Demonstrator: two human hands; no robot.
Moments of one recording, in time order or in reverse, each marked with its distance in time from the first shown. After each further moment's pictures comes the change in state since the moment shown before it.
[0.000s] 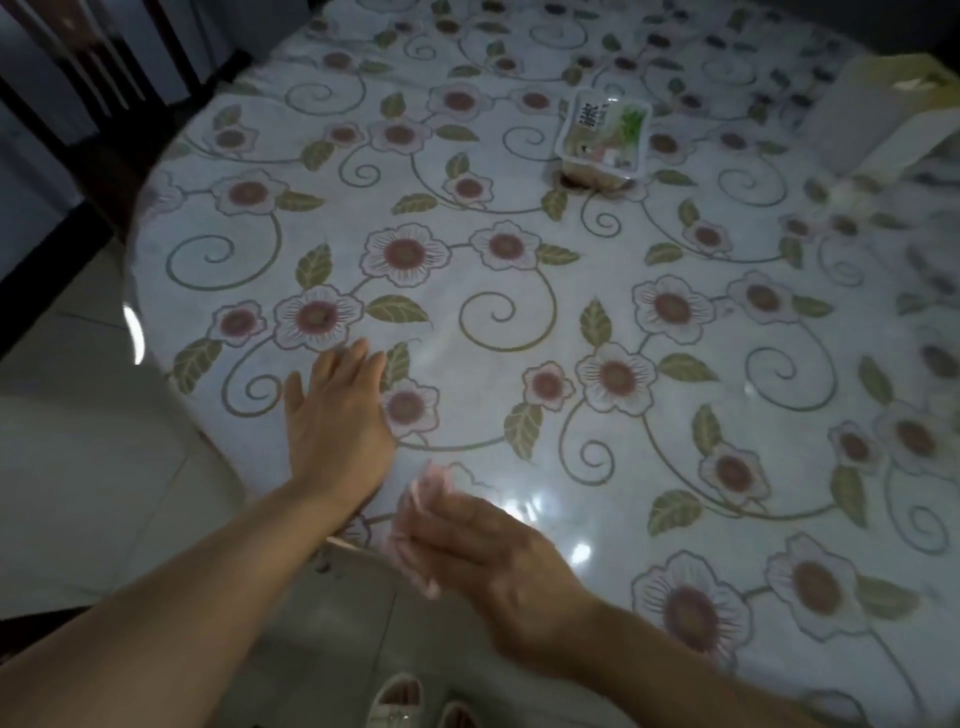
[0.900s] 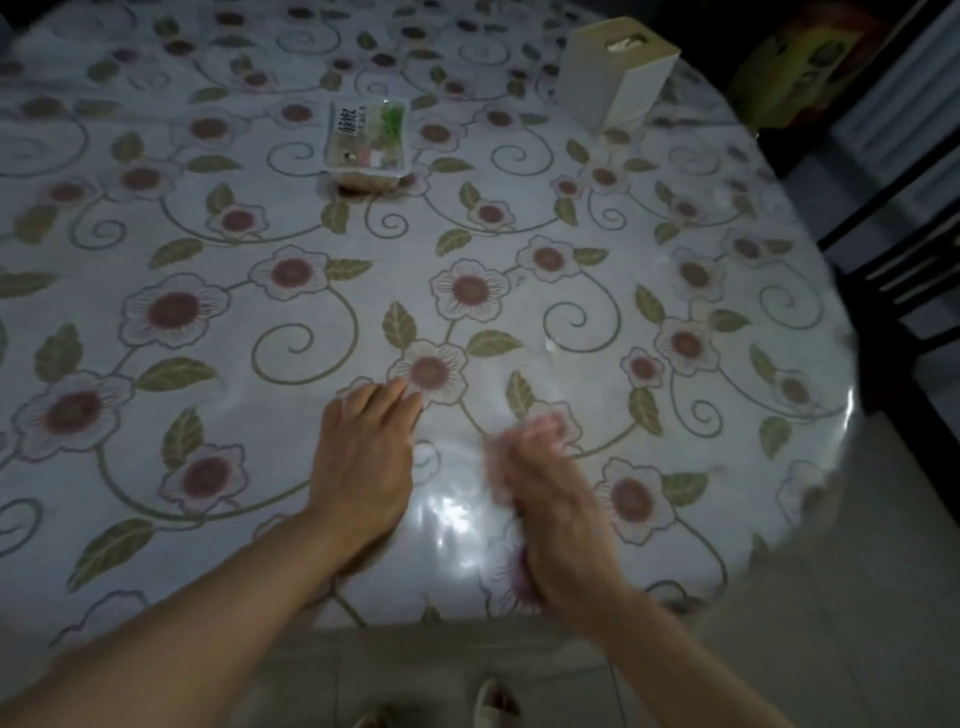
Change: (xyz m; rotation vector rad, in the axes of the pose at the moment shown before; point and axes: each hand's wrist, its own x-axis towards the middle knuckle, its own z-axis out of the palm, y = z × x) left_hand -0.008 0.140 0.023 0.010 -0.155 0.583; right_hand -0.110 0.033 -0.059 -0.228 0.475 0.829
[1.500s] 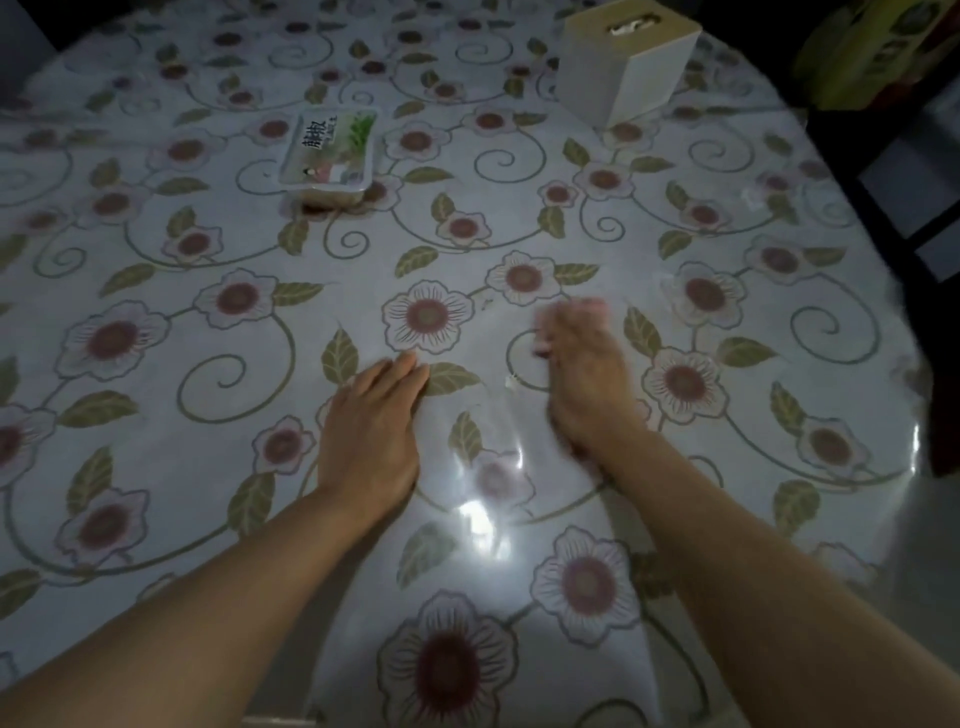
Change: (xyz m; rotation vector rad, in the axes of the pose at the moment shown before) left_hand 0.080 0.051 0.030 -0.071 0.026 -0.123; right_hand 0.154 0.121 -0.026 -0.139 0.039 0.057
